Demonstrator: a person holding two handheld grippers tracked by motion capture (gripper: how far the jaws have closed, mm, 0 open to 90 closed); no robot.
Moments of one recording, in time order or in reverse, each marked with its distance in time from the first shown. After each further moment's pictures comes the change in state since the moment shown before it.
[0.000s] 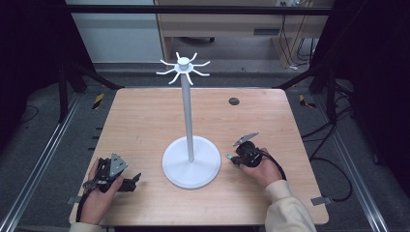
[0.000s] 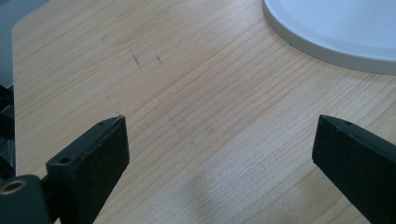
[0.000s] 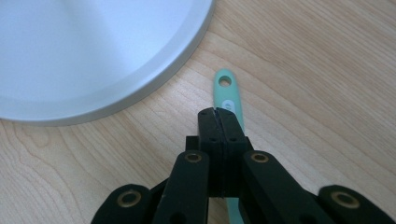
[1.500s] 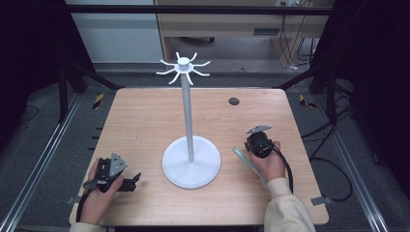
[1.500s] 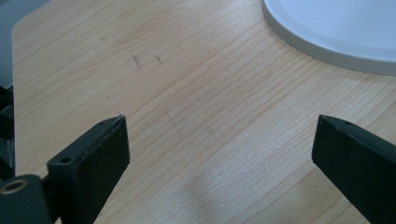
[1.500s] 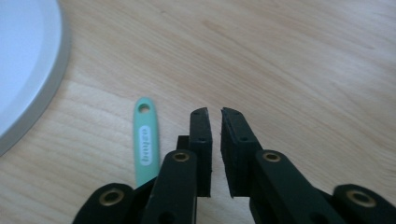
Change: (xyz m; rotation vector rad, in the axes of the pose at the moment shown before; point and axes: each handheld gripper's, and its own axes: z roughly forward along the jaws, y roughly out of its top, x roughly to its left) left arm 0.000 0.000 0.000 0.000 -0.003 -0.001; right arm -0.039 0.000 -0.010 -0.114 -0.286 0.134
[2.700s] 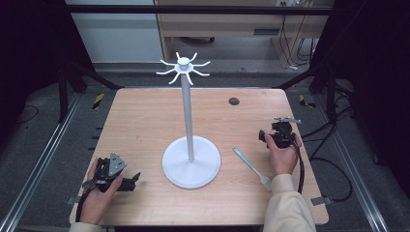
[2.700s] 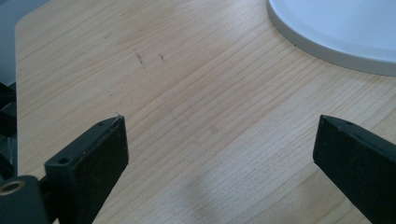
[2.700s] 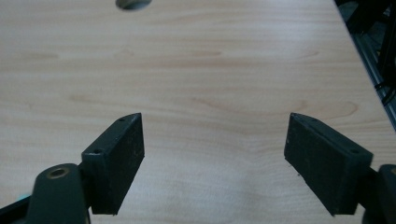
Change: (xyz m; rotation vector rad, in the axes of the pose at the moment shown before) left arm 0.002 -0.001 0.000 0.000 -0.002 -0.006; right arm -0.062 -0.003 -0.013 -0.110 -0.214 0.411
